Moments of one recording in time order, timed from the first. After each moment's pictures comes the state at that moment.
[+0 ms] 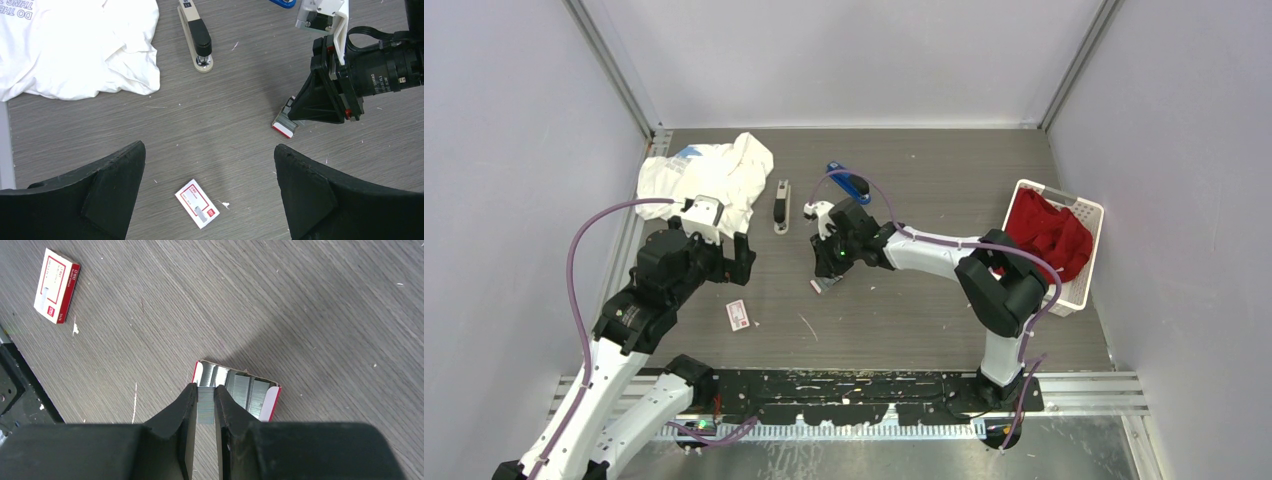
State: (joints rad) left arm -0.42 0.64 0.85 -0.62 -0.09 -0.08; right arm 0.80 1.83 1.15 -0.13 -0.29 0.17
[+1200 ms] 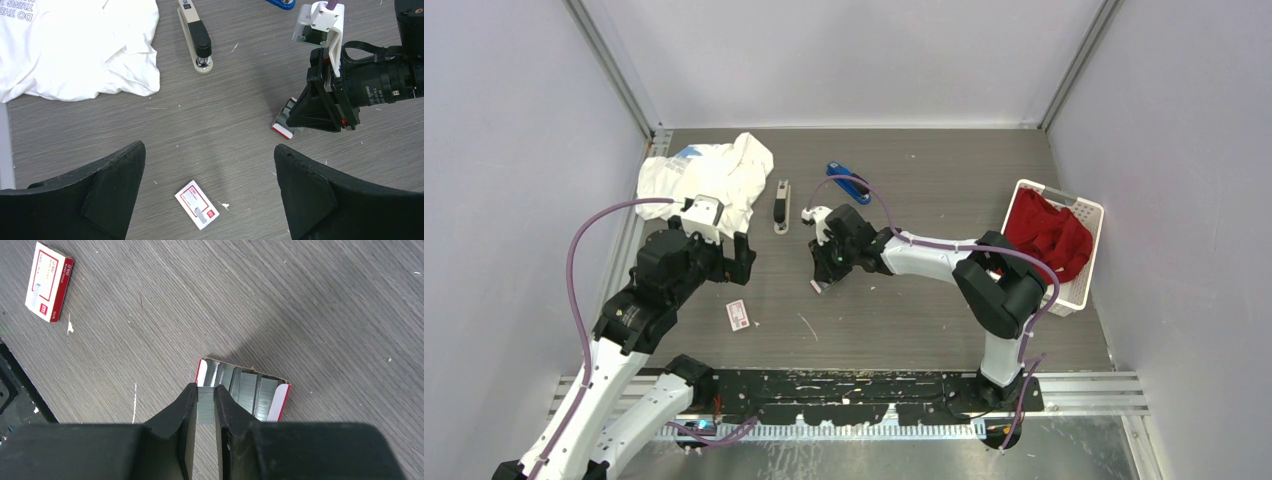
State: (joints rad) left arm -0.42 0.64 0.85 -0.62 -0.08 -0.08; right arm 0.83 1.83 1.13 -0.10 -0.25 0.19
